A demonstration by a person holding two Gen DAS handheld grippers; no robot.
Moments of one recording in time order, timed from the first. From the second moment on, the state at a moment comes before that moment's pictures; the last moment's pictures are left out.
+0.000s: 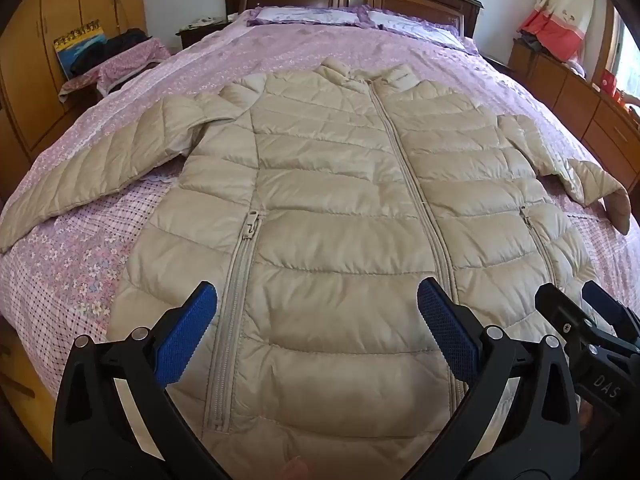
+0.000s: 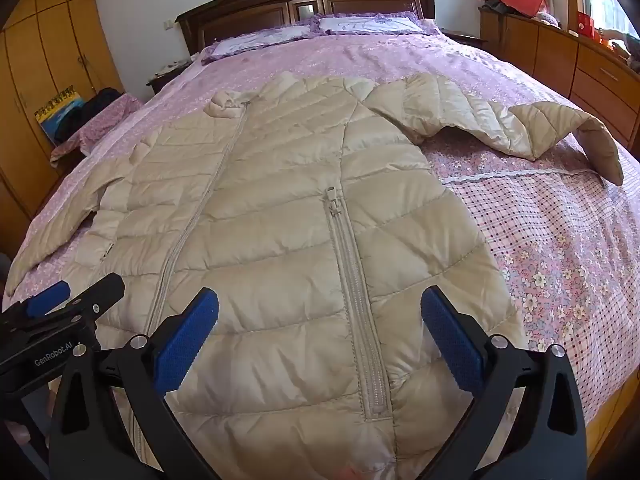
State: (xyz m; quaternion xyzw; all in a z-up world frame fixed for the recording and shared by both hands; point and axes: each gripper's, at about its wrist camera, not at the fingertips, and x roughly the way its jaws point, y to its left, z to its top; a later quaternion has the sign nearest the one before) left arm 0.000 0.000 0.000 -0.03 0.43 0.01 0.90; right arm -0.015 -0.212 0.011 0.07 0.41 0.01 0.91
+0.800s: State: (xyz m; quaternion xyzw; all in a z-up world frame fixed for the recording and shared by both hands) left arm -0.002 -0.007 0.000 -0.02 0.43 0.02 0.90; right arm -0.018 -0.215 0.011 0.07 0.42 0.00 0.91
